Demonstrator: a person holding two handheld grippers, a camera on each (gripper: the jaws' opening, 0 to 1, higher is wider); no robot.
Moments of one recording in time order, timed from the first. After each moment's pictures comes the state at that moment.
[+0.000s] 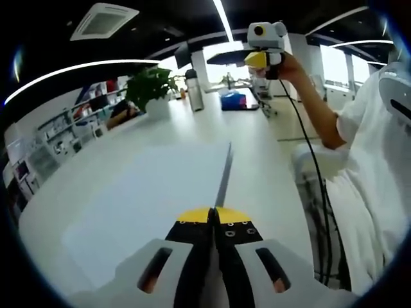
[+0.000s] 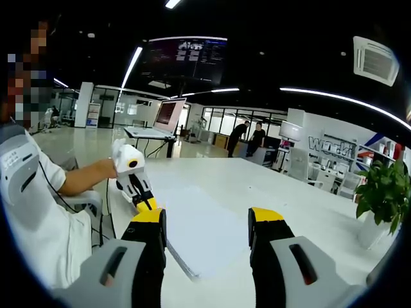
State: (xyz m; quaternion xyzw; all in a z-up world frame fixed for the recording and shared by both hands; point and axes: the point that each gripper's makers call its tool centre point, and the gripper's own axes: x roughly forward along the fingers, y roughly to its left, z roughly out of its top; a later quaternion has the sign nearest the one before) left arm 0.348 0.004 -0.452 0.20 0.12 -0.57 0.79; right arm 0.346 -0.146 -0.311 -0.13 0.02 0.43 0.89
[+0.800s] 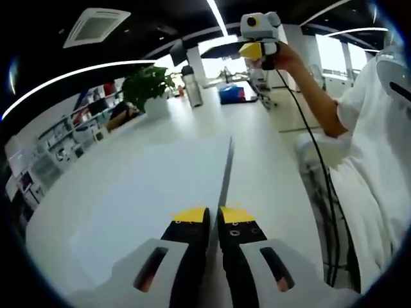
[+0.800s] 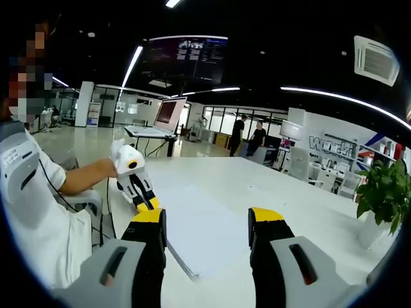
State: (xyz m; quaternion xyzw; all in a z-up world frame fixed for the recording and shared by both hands) left arm 0.352 0.006 -0.459 0.24 0.12 -0.57 0.78; right arm 0.347 -0.145 -0.312 -0.13 0.03 0.43 0.89
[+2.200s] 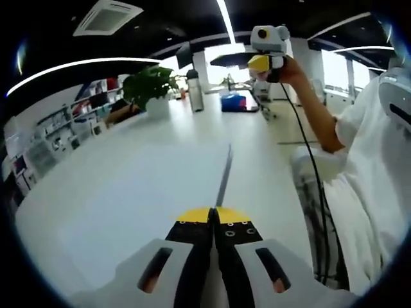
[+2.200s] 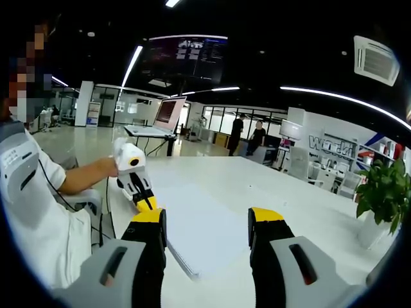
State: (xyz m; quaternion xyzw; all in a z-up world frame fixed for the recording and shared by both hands) left arm 0.347 0.005 -0.450 0.19 0.12 -0.58 0.78; right arm 0.348 -0.146 -0.313 -0.13 0.03 0.43 0.89
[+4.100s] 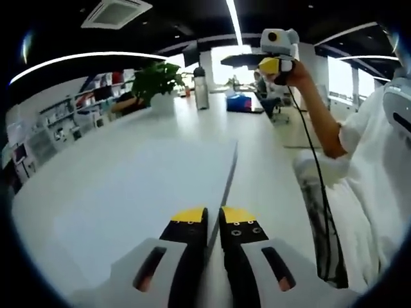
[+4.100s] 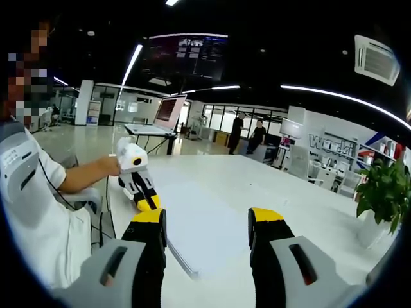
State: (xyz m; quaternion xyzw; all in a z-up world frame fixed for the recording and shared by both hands) left arm 0.358 0.008 -0.456 0.17 0.14 -0.56 0.80; right arm 0.349 -0.147 -0.316 -0.13 0.03 0.43 0.89
